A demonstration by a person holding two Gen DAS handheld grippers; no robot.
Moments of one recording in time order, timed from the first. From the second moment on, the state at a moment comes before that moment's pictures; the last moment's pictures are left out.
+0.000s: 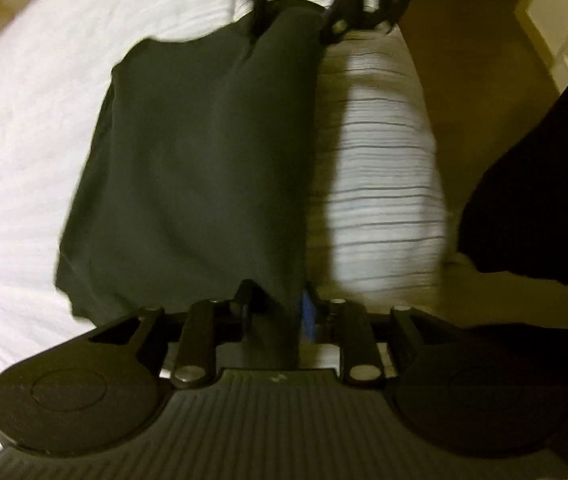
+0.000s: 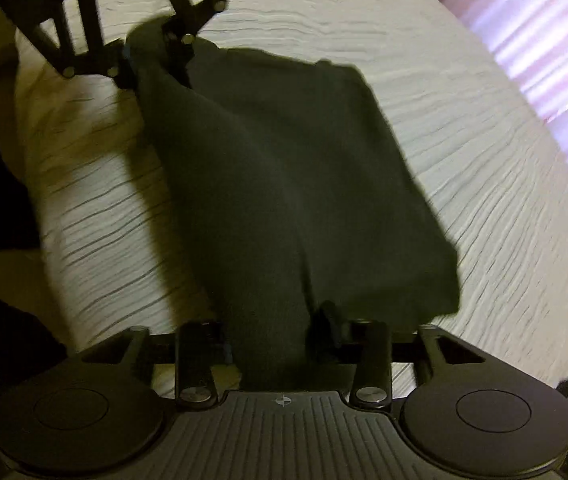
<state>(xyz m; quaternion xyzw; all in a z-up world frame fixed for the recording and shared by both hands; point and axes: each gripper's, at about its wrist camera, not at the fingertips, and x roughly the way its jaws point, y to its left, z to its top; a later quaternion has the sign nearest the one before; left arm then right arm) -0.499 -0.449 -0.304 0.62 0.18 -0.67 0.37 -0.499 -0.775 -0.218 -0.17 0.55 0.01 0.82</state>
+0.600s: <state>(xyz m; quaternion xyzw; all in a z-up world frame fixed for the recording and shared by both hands) -0.310 -0.600 -0.311 0.35 0.43 -0.62 0.56 -0.483 -0.926 -0.180 0.24 0.44 -0.18 0.85</state>
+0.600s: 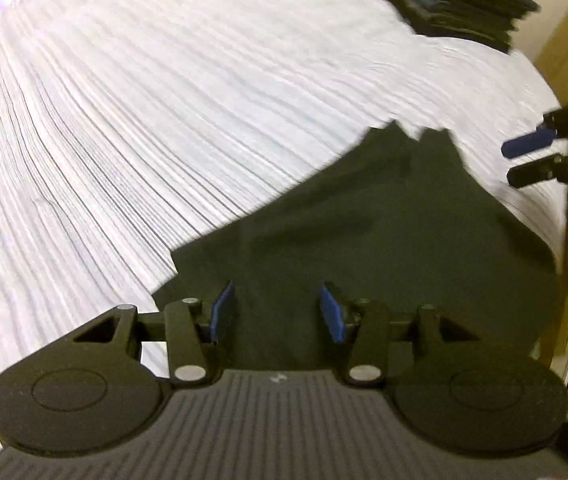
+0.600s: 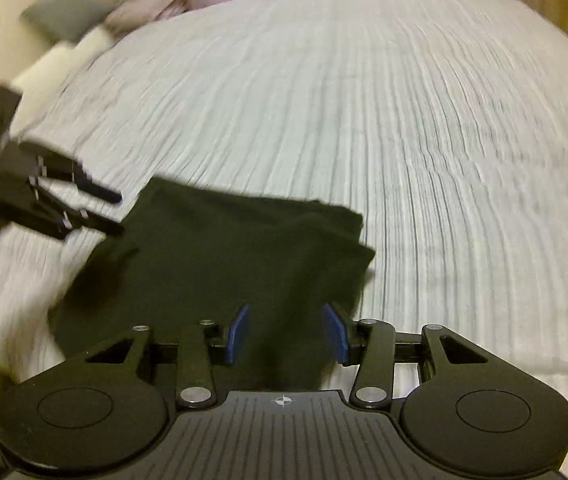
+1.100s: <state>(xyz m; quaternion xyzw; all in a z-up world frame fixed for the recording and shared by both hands) -0.283 -0.564 -0.277 0.22 0.44 -0.62 0.61 -0.465 -0.993 -0.170 0.37 0.37 -0.22 0.82</state>
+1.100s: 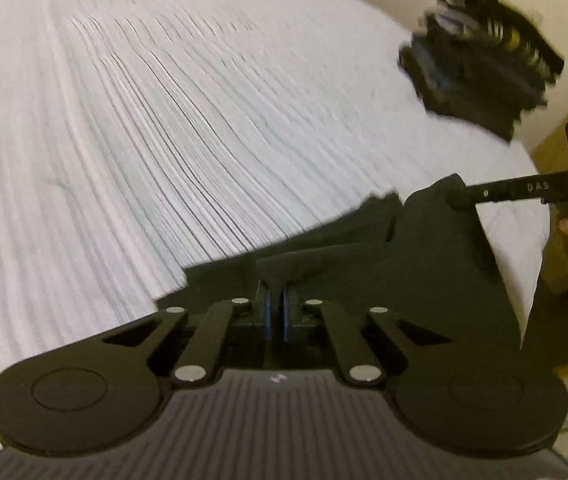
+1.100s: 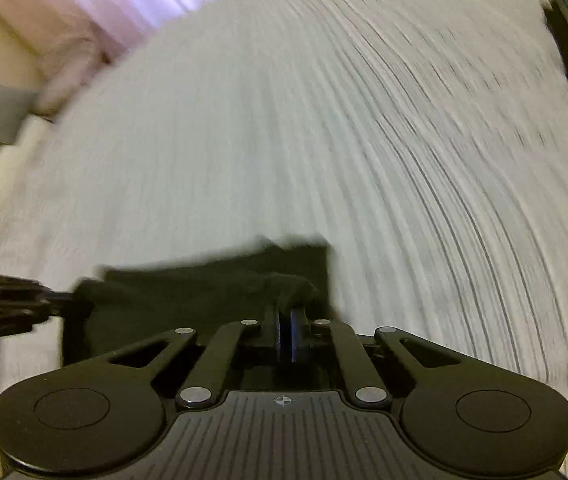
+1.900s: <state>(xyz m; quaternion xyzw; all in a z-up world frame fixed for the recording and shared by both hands) -0.237 -0.608 -0.339 0.24 0.49 -0.58 0.61 -0.457 -1.018 -0.222 0.38 0.39 -0.23 0.81</state>
